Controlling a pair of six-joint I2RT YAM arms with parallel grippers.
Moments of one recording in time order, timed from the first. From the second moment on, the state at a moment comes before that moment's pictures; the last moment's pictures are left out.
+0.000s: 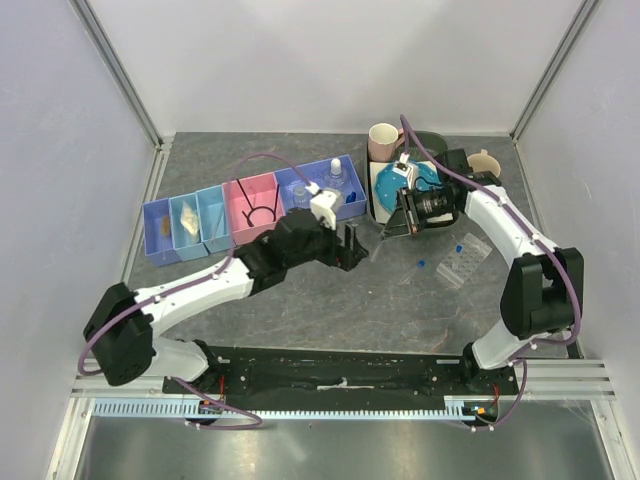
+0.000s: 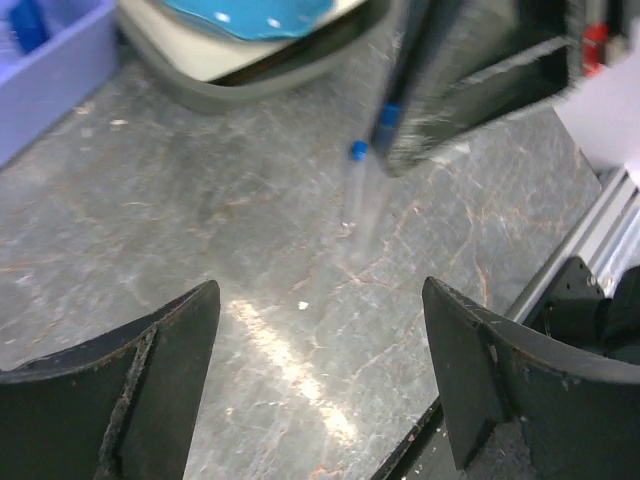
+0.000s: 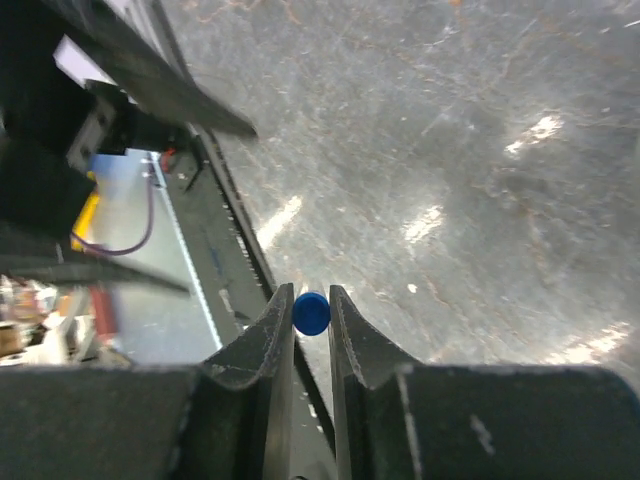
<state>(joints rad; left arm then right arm) -0.91 1.38 0.94 0.02 0.01 -0.43 0.17 1.63 1.29 -0.82 -1.04 -0.16</state>
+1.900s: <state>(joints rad) -0.60 1.20 0.68 0.10 0.24 -0.53 -0.33 1.32 0.82 -0.38 -0.51 -0.33</state>
